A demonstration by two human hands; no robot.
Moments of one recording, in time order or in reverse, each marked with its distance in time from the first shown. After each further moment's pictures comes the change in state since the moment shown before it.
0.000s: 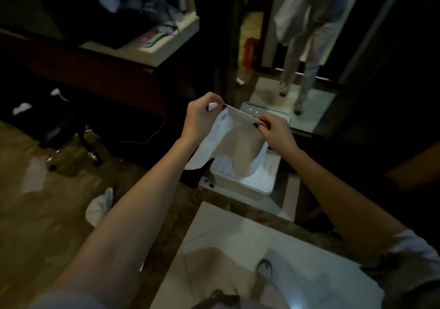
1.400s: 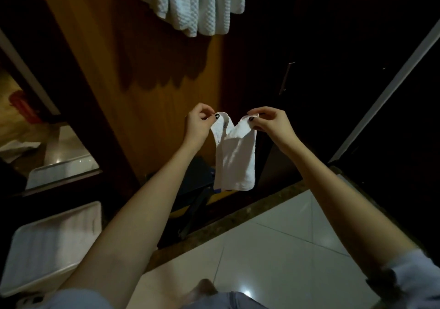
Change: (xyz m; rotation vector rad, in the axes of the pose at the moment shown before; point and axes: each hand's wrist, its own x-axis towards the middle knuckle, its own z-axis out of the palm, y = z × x) left_hand -0.130 0.490 0.594 -0.594 -0.649 0.033; right_hand -0.382 0.300 -0.572 0.286 0.700 0.544
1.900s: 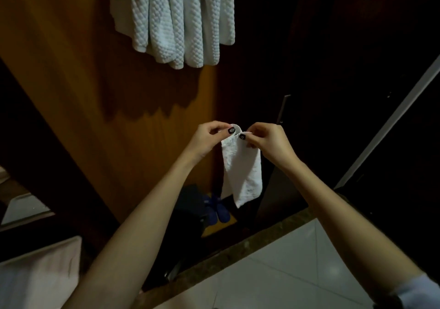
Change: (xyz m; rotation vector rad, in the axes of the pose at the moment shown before) left_hand 0.098 0.021 0.054 -0.057 -0.341 0.053; right_hand 0.101 0.006 -0.036 -0.365 -0.007 -0.228
